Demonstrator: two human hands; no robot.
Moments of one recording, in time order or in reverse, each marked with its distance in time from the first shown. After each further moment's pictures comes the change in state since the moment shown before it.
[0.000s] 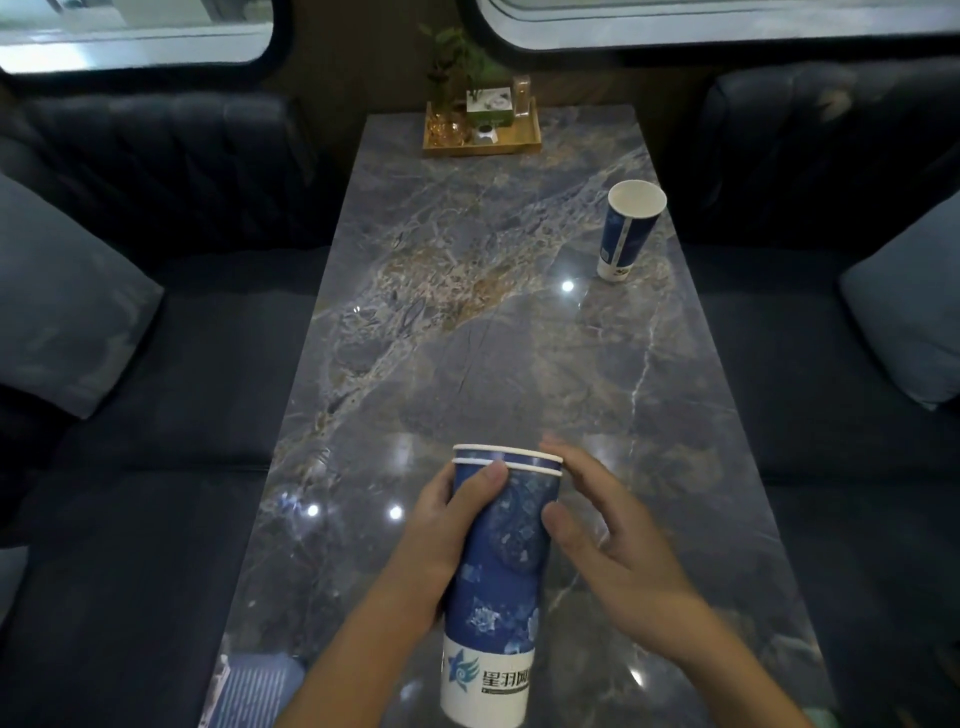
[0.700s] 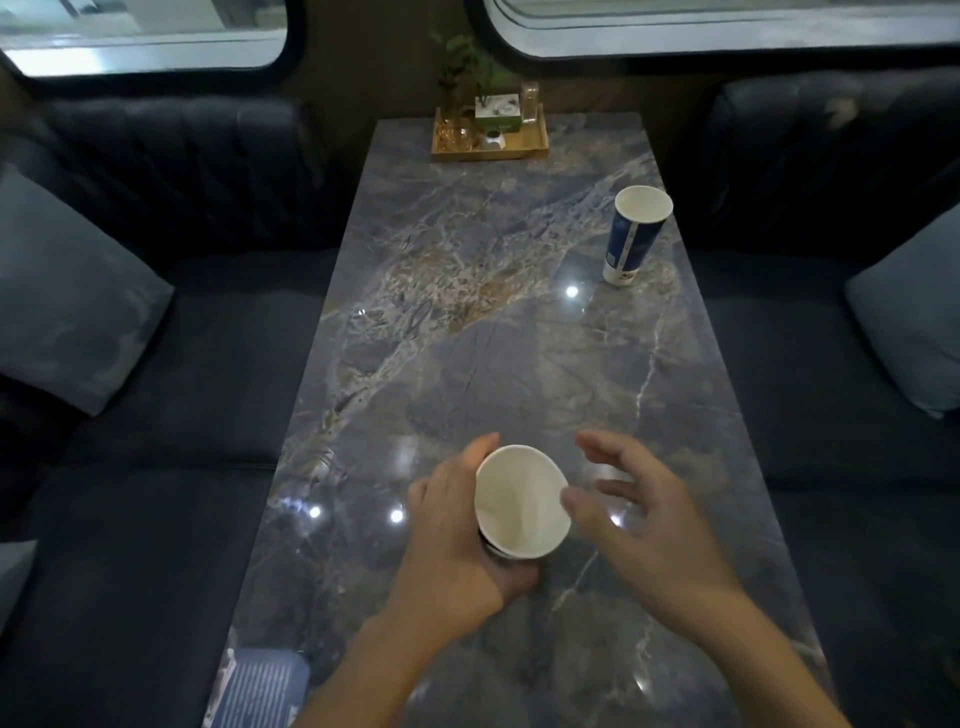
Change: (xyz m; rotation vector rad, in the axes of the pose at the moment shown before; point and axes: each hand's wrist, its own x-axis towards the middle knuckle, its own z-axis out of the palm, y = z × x) left_hand 0.002 -0.023 -0.010 1.085 0.202 0.614; right_hand 0.001 -0.028 -0.017 -0.189 0.128 0.100
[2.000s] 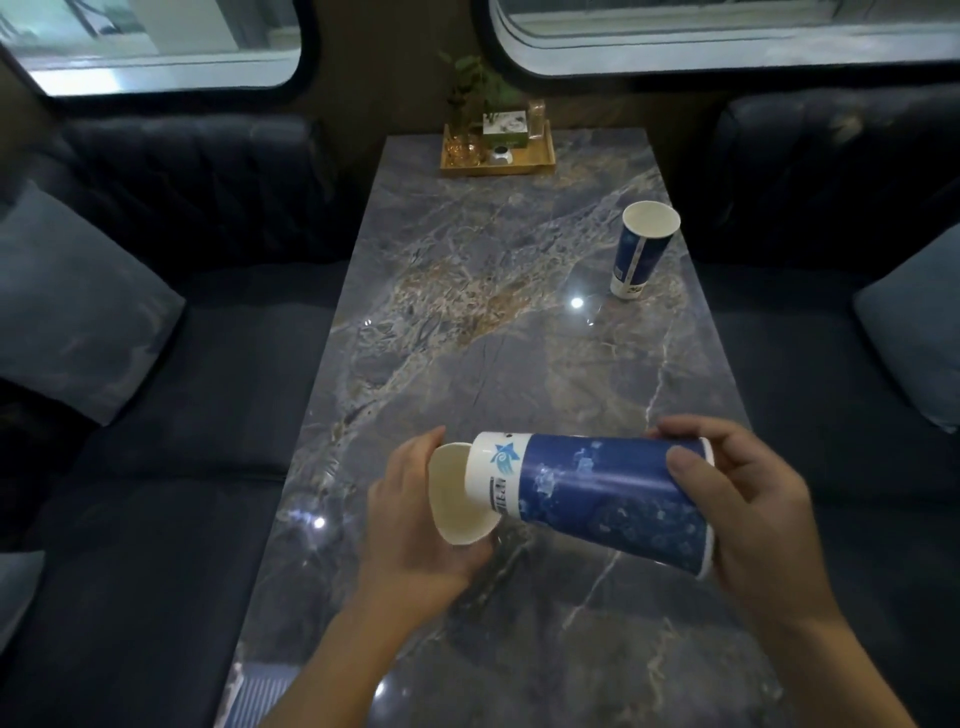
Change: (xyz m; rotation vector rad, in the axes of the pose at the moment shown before) left_hand 0.013 -0.028 -0.023 0.093 0.134 -0.124; right_hand 0.006 -0.010 -0.031 0.463 0.237 -0.025
